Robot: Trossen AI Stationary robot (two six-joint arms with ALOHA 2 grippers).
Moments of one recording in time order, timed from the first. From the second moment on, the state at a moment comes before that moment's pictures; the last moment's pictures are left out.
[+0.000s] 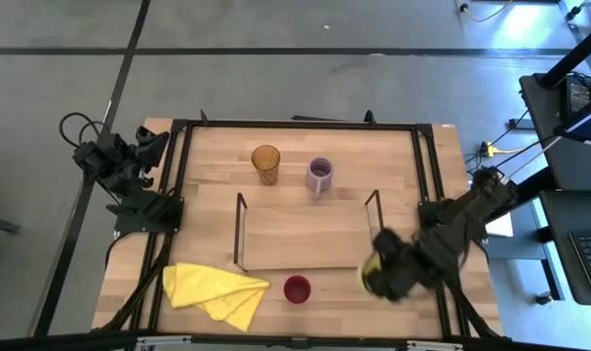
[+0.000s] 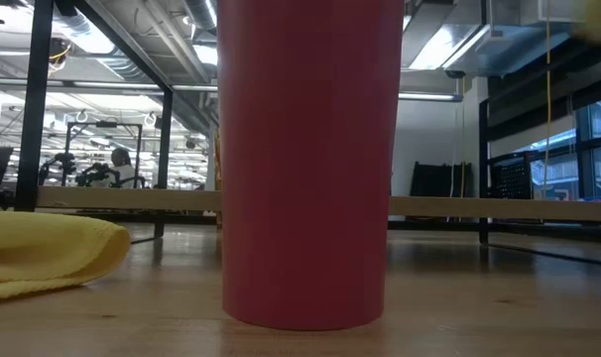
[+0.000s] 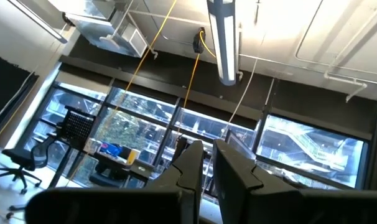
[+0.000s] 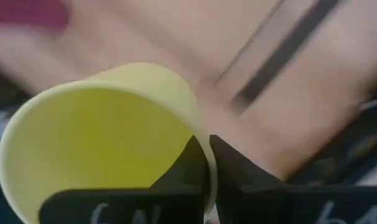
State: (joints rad) left arm -0.60 0.01 0.39 0.56 -0.88 0.35; right arm 0.70 1.64 1.67 -1.54 0.12 1.59
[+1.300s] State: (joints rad) left arm -0.60 0.01 0.39 0.56 -0.92 0.35; right arm 0.17 1.64 1.34 -1.27 0.03 1.37
